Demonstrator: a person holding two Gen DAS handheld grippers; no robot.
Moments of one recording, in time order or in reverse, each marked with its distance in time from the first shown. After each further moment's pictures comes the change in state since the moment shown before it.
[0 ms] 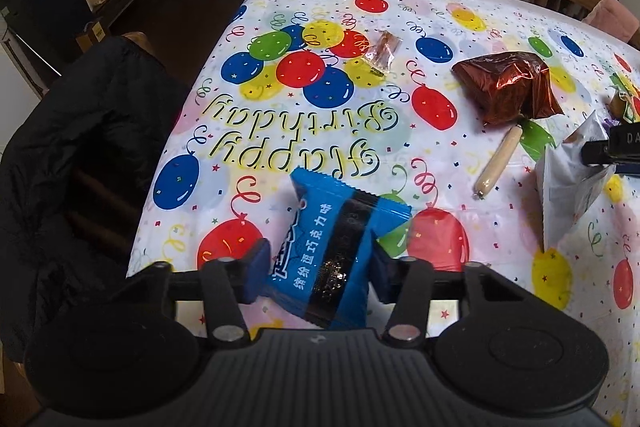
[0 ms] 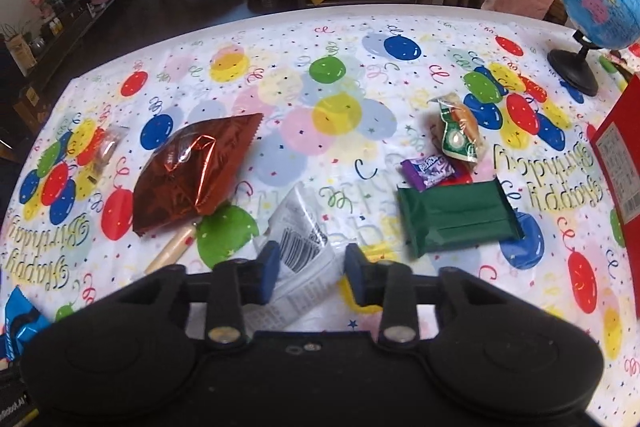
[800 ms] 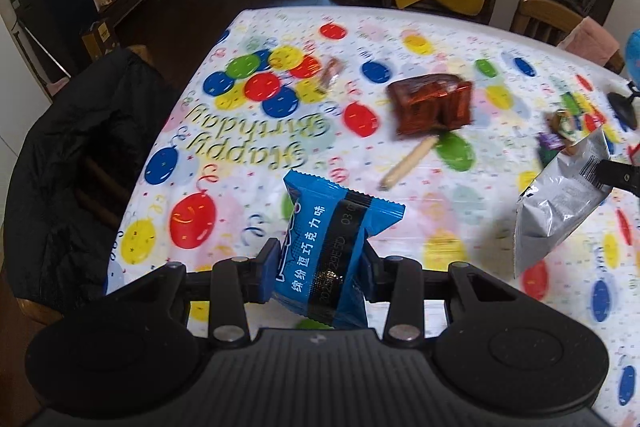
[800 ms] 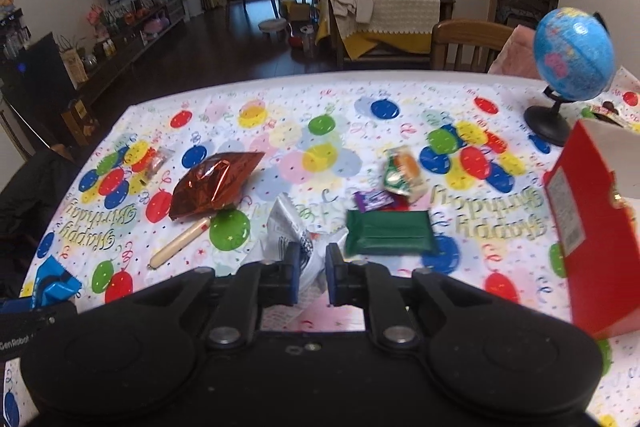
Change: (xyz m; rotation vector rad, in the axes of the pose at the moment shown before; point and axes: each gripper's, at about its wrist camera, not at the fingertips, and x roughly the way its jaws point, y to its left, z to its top) left arm -0.077 -0.053 -0.017 -0.049 -0.046 -0.029; right arm -0.101 -0.063 -0.025 -0.105 -0.171 0.108
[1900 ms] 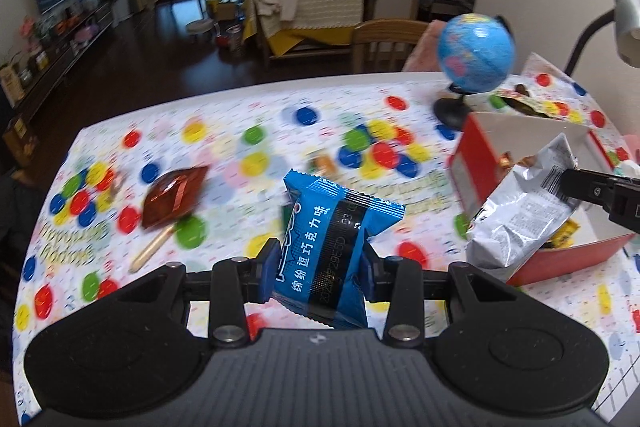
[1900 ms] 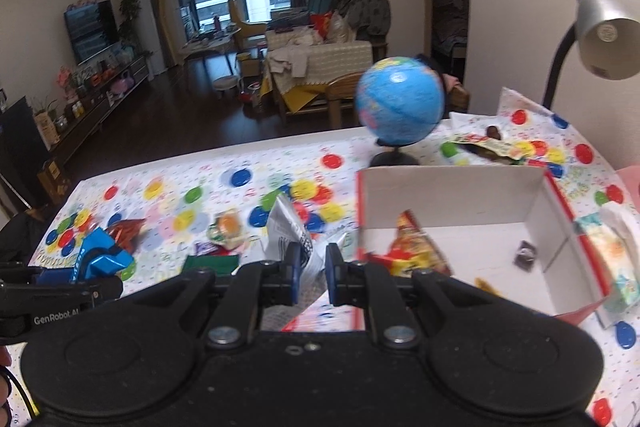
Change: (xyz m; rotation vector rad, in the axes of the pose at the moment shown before) left arm -0.093 -0.244 0.017 0.228 -0.143 -0.191; right arm -0.133 -0.194 0.006 0.089 -0.145 -0.077
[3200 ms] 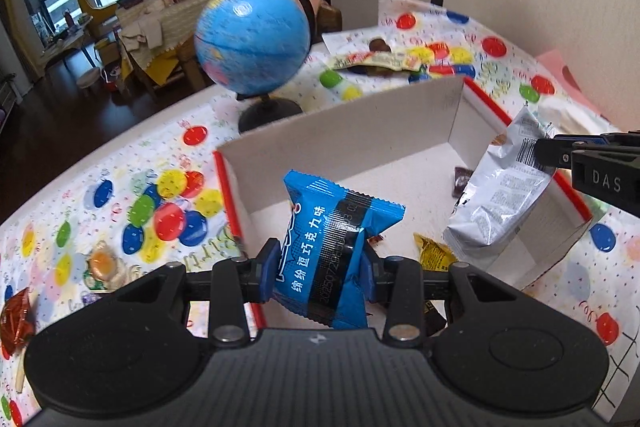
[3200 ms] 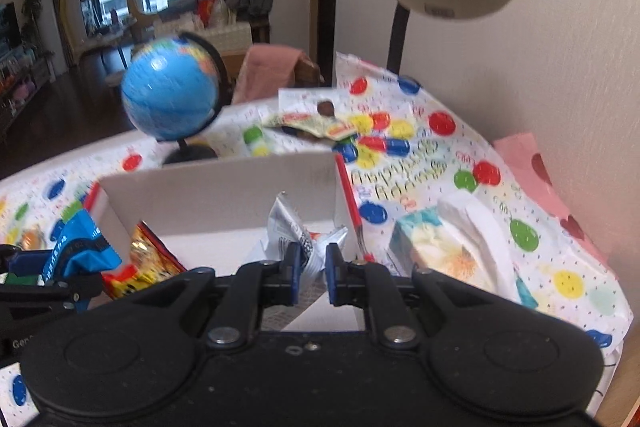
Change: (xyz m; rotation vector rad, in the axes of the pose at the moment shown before) left arm 0.098 -0.237 0.046 0.328 0.054 -0.143; right arm 0.044 -0.212 0.004 0.091 0.071 -0.266
